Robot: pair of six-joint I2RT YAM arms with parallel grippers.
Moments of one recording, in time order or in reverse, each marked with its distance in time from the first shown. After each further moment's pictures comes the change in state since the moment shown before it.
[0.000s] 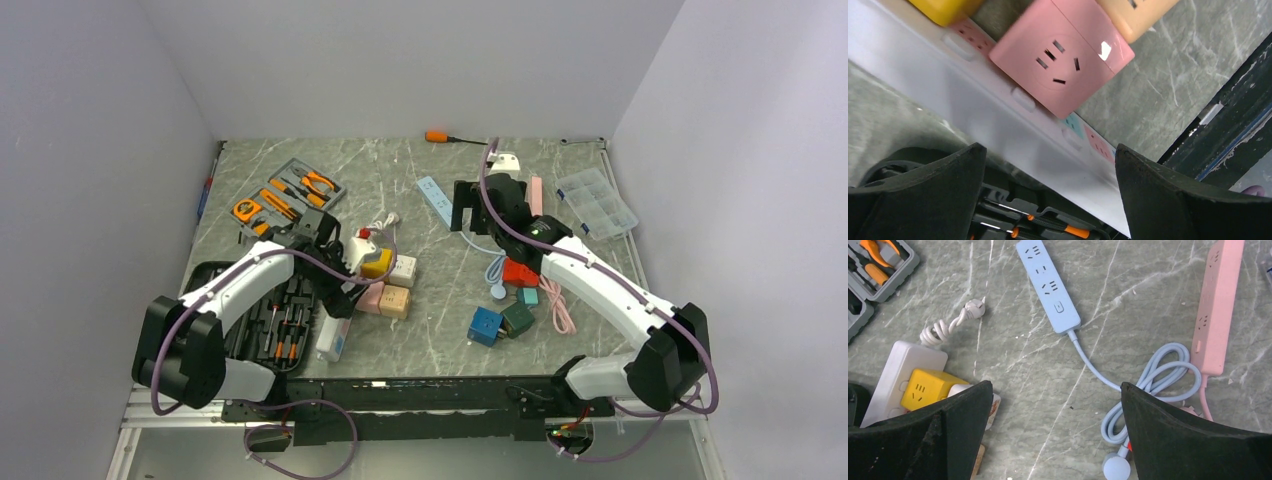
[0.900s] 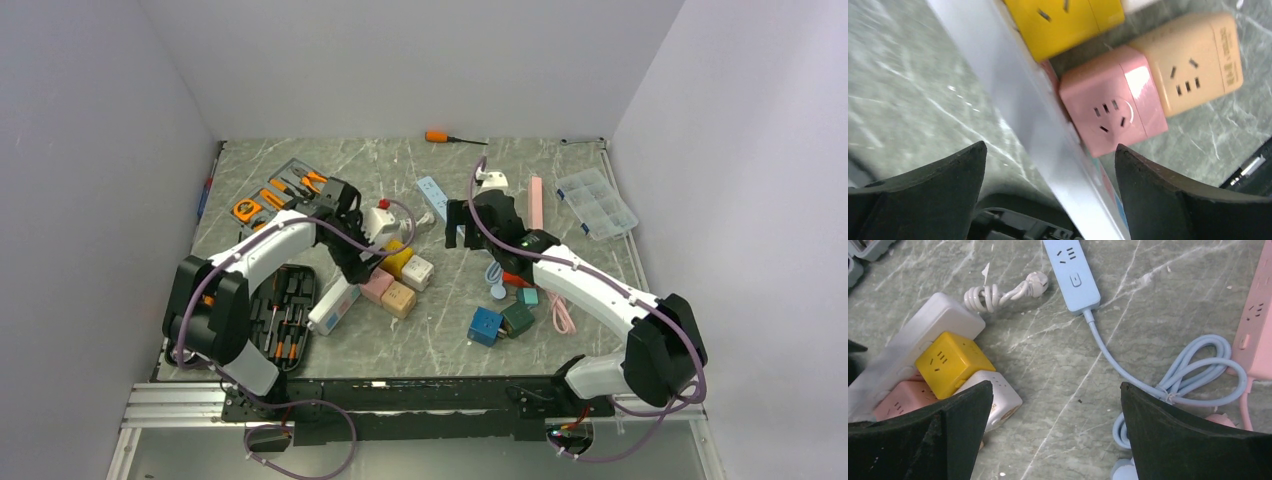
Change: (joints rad) left arm -0.034 0.231 0.198 0.086 -0.051 0.034; right arm 0.000 0.032 -0.160 0.172 -0.102 -0.037
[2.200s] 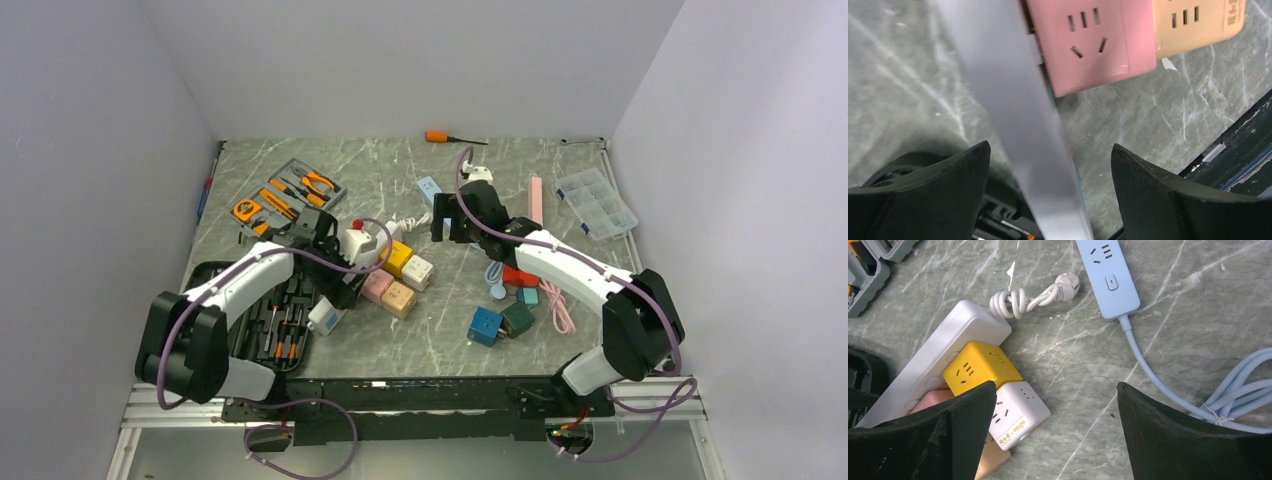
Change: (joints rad) left arm 0.087 -0.222 -0.250 0.048 0.043 -0.162; right arm 0.000 0.151 0.098 0.016 -0.096 0.081
